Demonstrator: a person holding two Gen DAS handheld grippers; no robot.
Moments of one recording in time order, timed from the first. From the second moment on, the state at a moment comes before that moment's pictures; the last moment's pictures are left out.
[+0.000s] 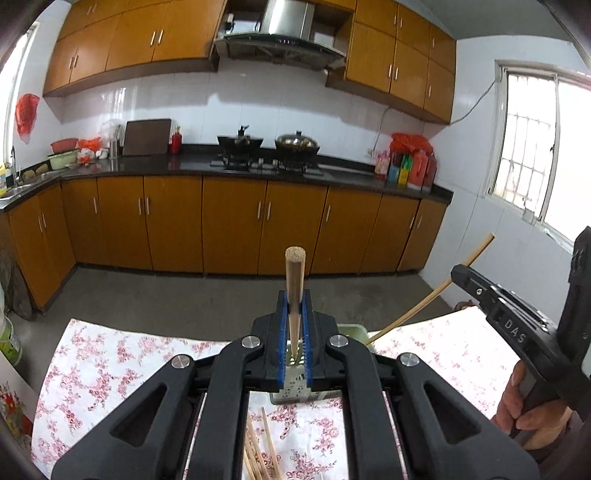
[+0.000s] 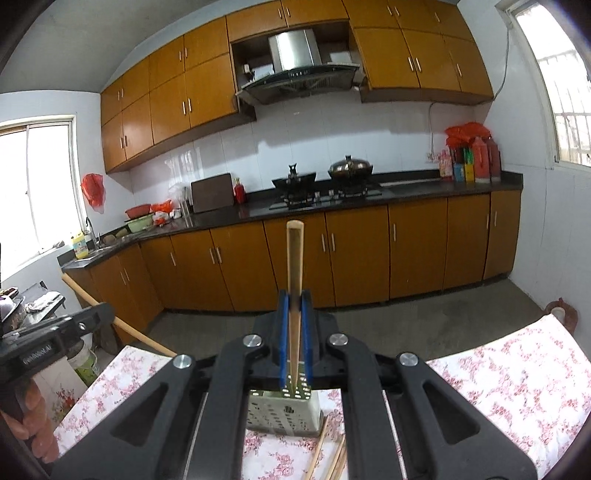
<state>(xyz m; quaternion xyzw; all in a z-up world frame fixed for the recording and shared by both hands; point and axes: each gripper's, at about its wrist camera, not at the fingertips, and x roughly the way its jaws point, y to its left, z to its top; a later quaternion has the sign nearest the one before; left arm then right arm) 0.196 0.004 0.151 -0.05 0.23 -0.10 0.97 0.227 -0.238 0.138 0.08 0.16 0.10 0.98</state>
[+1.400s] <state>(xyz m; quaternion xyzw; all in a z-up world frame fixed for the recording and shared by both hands) 0.144 0.074 0.001 -0.08 0.36 0.01 0.93 0.172 -0.256 -0.079 0.07 0.40 0.04 0.91</state>
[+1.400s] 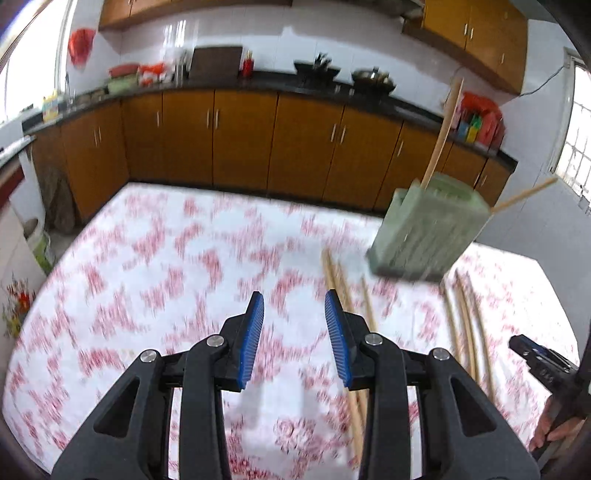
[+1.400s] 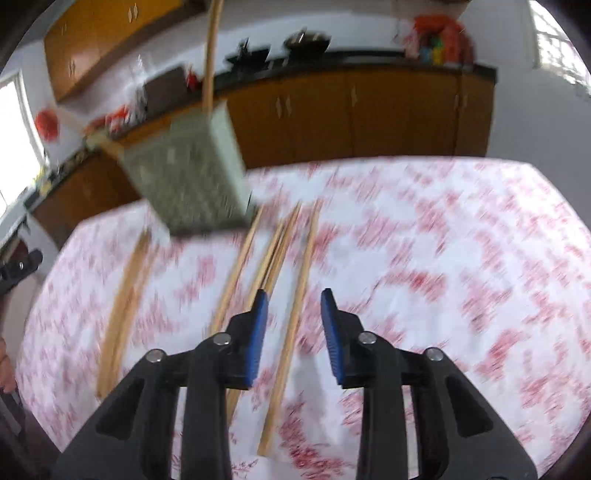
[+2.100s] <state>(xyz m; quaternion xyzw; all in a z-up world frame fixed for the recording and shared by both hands) 0.137 0.028 -0.068 -0.06 0.44 -0.06 0.90 0.185 -0.292 -0.104 0.07 0.43 -0.05 0.90</state>
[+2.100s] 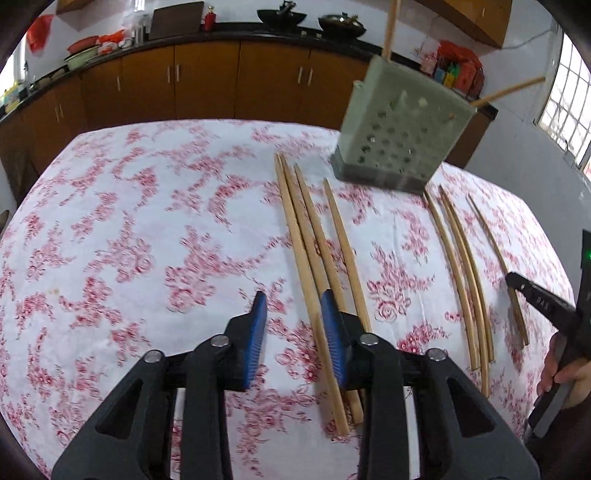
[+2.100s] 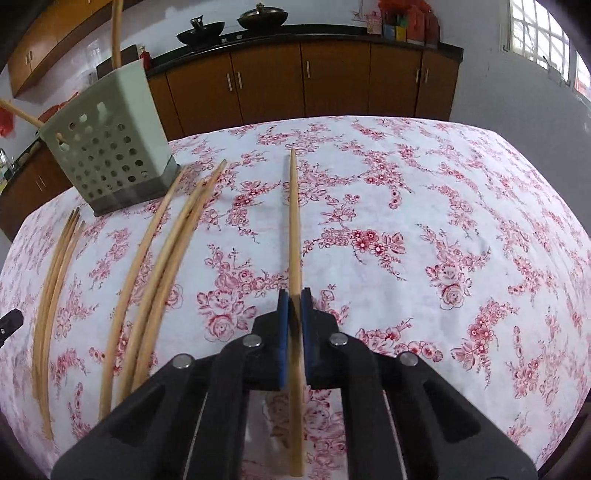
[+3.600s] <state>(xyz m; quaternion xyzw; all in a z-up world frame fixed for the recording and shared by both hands) 0.170 0.070 -0.081 -0.02 0.43 0.01 0.90 0.193 -0.298 -0.109 0.07 0.42 -0.04 0.91</state>
